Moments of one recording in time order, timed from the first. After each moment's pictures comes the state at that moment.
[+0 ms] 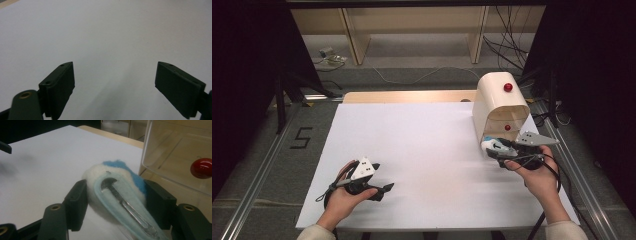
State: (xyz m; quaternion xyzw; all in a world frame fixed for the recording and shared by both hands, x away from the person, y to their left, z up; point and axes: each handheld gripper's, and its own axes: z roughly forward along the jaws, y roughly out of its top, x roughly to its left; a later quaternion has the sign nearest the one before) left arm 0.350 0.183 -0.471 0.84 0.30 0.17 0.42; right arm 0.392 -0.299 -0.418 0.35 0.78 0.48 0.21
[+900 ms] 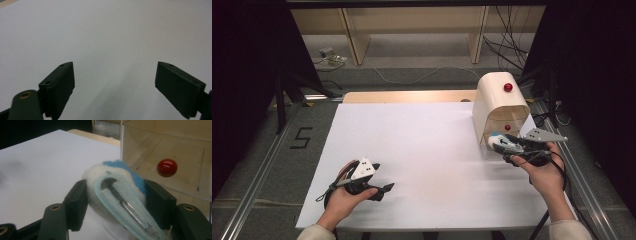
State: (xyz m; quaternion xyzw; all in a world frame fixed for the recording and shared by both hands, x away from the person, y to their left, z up) left arm 0.350 0.182 -0.471 0.84 0.30 0.17 0.42; right arm 0.397 -0.315 -0.413 0.38 0.76 0.48 0.22
